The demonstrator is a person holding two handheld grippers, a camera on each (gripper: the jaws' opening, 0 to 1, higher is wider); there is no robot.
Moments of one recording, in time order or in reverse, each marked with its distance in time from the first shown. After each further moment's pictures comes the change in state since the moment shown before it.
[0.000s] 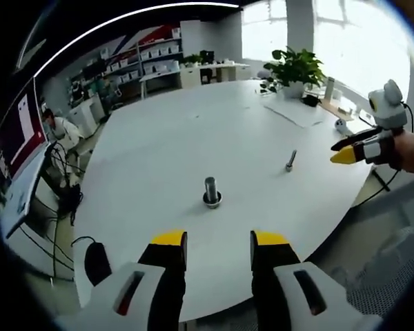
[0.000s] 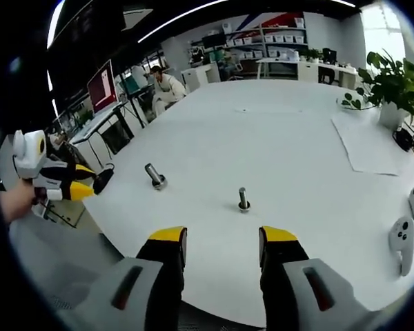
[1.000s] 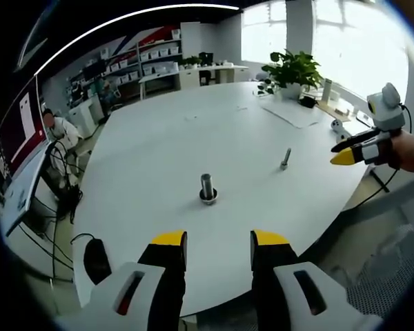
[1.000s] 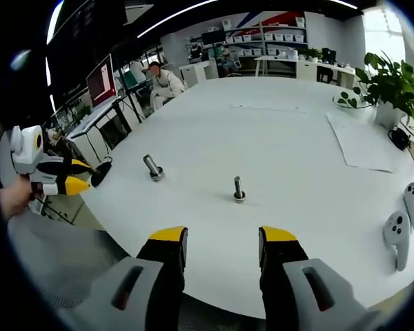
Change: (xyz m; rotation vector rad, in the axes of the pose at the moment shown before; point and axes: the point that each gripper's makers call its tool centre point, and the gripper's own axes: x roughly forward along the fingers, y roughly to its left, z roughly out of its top) left arm -0.009 -0.005 -0.007 0.029 -0.005 -0.004; right arm -0.010 -0.003 -0.008 -0.002 0.010 -0.017
